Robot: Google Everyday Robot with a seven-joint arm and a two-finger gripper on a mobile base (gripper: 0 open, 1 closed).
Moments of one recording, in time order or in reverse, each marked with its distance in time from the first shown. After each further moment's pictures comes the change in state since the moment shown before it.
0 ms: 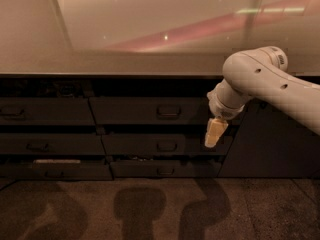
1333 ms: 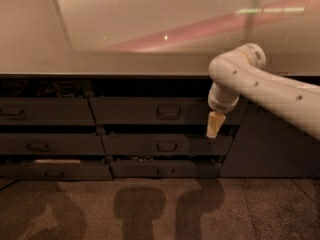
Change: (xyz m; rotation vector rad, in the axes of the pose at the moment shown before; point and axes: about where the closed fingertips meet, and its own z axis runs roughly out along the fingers) arm 0.032 -0.051 0.041 0.061 0.181 0.121
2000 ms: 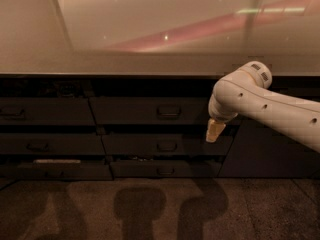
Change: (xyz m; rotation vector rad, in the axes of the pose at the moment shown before) arm -0.001 0.010 0.002 0.151 -0.078 -0.076
